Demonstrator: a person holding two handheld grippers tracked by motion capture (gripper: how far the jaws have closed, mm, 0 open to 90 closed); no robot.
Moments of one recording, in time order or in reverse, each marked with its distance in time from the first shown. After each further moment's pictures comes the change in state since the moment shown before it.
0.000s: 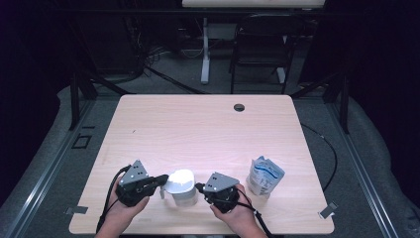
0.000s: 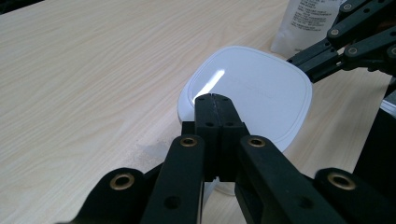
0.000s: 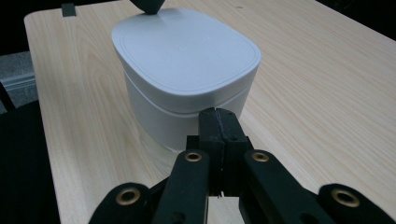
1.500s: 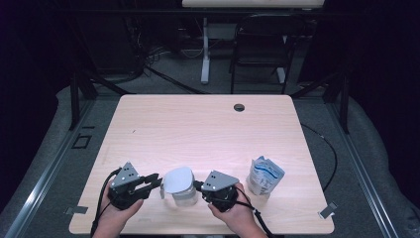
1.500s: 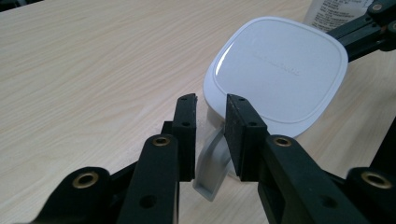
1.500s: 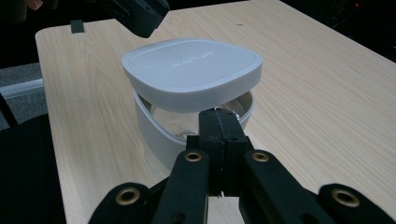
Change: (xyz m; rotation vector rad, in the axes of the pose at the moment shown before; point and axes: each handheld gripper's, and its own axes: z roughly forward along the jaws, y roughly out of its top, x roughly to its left) left arm 0.007 -0.015 -0.014 -0.019 0.066 -0.060; right arm 0.002 0.013 -0.006 -0.037 0.008 -0.014
